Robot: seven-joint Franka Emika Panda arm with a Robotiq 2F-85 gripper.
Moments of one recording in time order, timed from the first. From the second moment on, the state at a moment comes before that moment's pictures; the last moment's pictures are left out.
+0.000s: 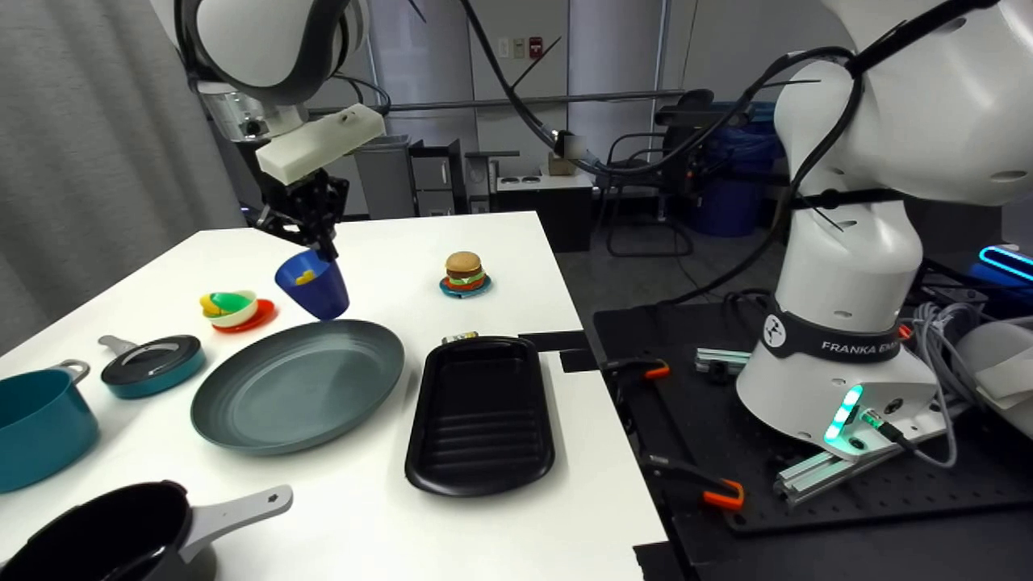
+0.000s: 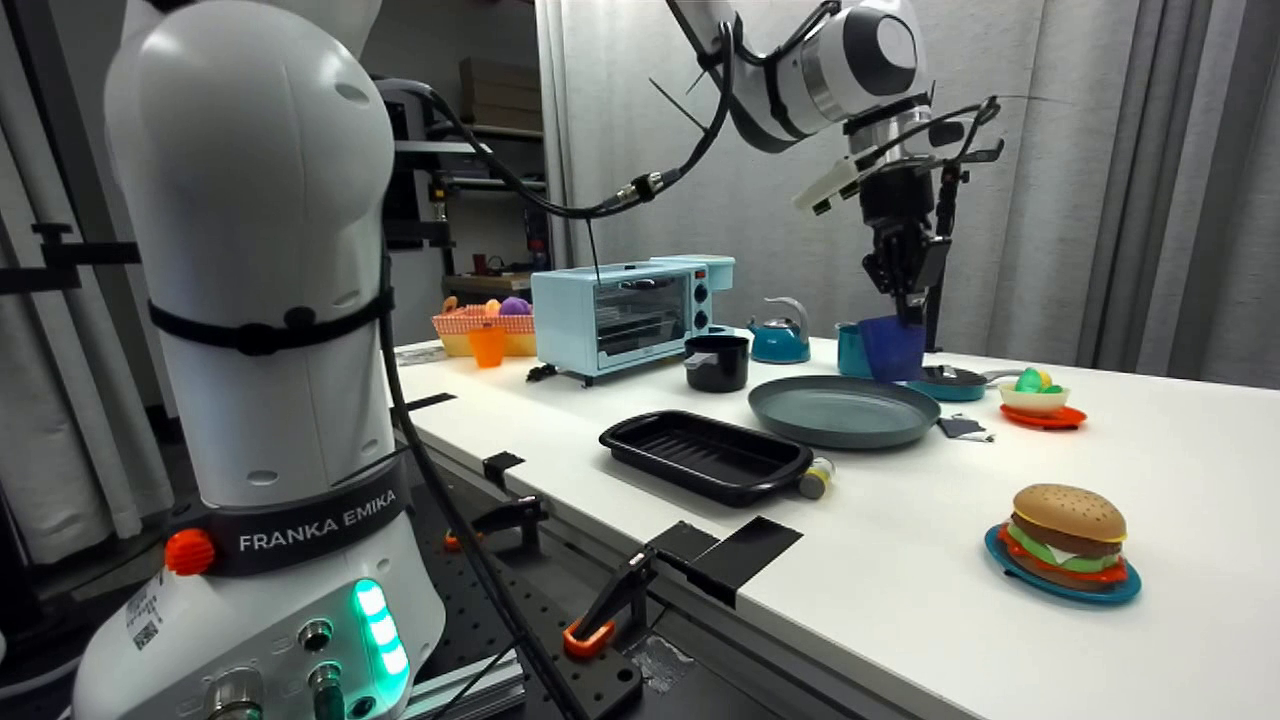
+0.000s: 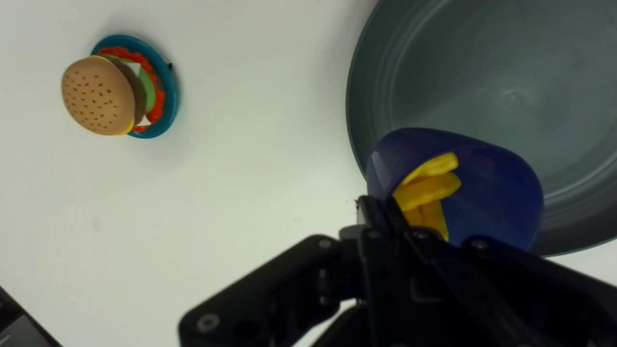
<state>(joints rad) 0.00 0.31 -0.22 -1.90 -0.23 2.20 0.54</state>
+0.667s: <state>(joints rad) 0.05 0.24 -0.15 -1.92 -0.50 1.93 0.67</state>
